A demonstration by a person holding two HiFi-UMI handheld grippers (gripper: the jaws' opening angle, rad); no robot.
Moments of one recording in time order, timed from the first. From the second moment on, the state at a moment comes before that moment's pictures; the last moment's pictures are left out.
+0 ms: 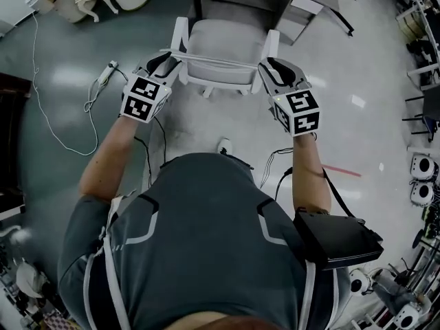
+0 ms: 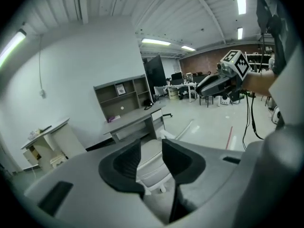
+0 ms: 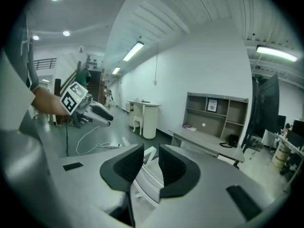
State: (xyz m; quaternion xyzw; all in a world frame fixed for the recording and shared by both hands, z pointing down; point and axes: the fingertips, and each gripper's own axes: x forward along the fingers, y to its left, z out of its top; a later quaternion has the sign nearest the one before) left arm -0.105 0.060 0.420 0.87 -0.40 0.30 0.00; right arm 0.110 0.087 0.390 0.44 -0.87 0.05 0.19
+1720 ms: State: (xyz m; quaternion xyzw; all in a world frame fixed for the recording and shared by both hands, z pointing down) left arm -0.104 -0.038 0.621 0.77 -0.06 0.62 -0.16; right arm 0.063 0.003 0.612 0.21 -0.82 -0.01 0.54
